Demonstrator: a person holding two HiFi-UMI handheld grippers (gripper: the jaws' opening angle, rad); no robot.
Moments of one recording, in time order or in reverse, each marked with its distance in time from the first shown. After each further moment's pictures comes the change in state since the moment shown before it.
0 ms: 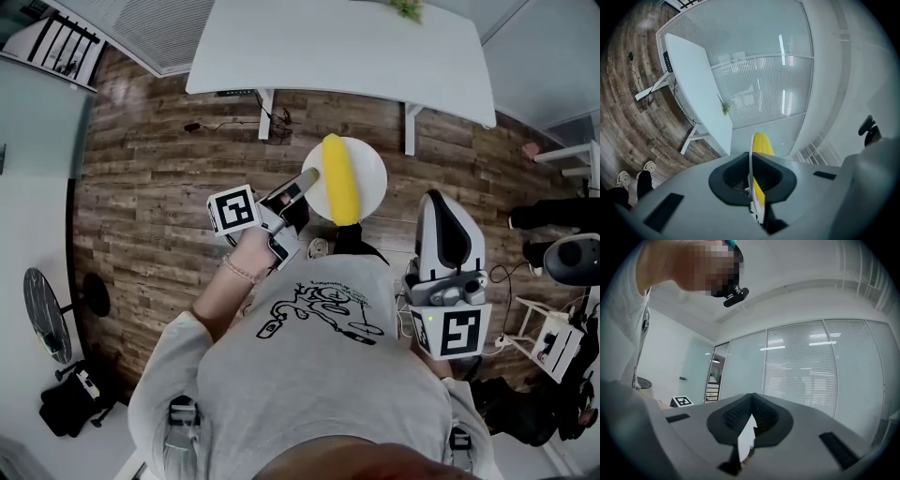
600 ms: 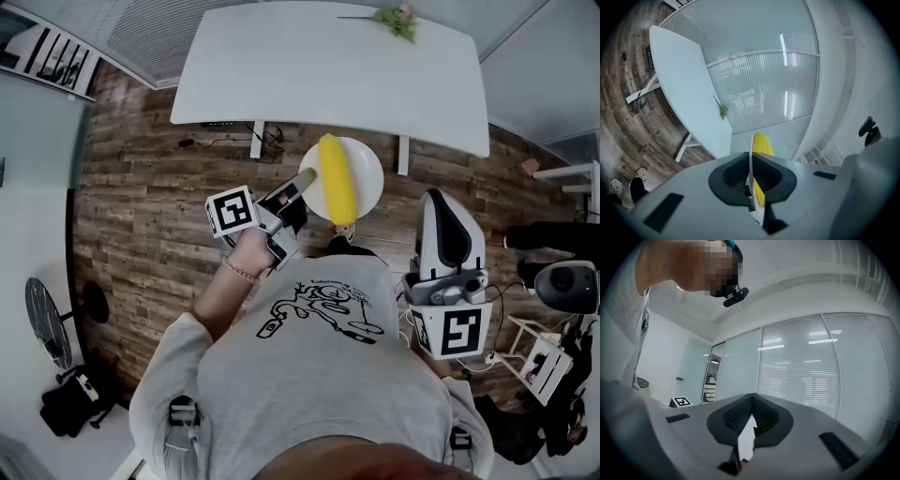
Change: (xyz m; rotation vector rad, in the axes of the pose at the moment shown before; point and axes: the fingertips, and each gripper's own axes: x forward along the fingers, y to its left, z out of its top) left arm 0.119 0.001 0.068 -0.007 -0.033 0.021; right arm 0.083 -0.118 -0.012 0.009 -0.012 0.020
